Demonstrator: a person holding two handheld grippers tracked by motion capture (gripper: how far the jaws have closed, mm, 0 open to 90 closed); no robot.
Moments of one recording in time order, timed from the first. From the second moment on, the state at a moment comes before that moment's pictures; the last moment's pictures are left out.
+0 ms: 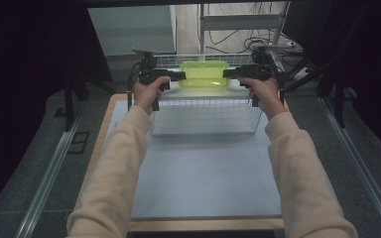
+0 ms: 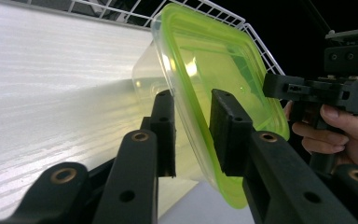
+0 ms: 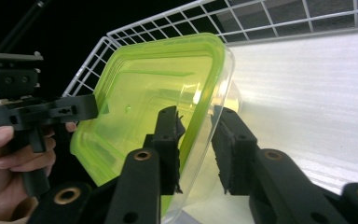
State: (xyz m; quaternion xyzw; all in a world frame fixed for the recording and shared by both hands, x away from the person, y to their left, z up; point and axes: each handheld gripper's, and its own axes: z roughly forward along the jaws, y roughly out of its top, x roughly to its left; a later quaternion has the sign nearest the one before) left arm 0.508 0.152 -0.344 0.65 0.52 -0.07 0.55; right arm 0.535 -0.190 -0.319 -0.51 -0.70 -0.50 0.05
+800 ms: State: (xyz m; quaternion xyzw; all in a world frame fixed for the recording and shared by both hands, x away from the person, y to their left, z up) left arm 0.477 0.156 -0.330 0.66 0.49 -0.01 0.58; right arm 0.507 -0.201 -0.302 -0.47 -0.71 -0.53 -0.01
